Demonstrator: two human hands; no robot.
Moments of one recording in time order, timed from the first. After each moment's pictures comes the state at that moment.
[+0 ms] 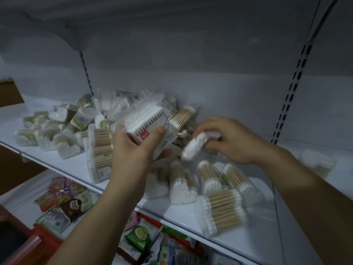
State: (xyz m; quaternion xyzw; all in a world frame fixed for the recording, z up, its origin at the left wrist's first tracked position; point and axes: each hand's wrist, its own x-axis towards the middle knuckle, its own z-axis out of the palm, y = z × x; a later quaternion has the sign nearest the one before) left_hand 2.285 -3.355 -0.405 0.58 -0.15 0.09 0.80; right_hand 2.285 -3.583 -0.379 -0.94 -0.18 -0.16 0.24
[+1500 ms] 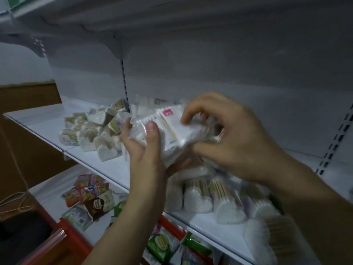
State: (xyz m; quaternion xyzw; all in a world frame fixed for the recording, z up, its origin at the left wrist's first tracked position) left_hand 2.289 -3.305 -0.400 0.50 -0.10 0.10 0.85; right_hand 2.267 -3.463 -0.332 -0.85 -0.31 -0.30 0.31
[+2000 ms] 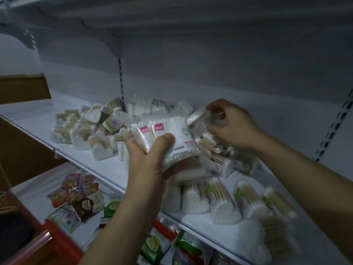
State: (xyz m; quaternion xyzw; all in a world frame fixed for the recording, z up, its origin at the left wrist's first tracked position) left_hand 2.295 -3.298 -0.406 0.46 -0.11 0.07 0.88; right_hand 2.349 -3.504 -0.340 -0.93 -0.06 -0.26 0.24
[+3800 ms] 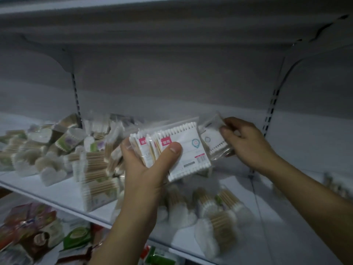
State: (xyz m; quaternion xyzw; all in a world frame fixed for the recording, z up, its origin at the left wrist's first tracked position) left_hand 2.274 -3.357 -0.394 0.48 -0.18 0.05 0.86; right_hand 2.262 -3.584 -0.338 -0.88 0.03 -0.31 0.35
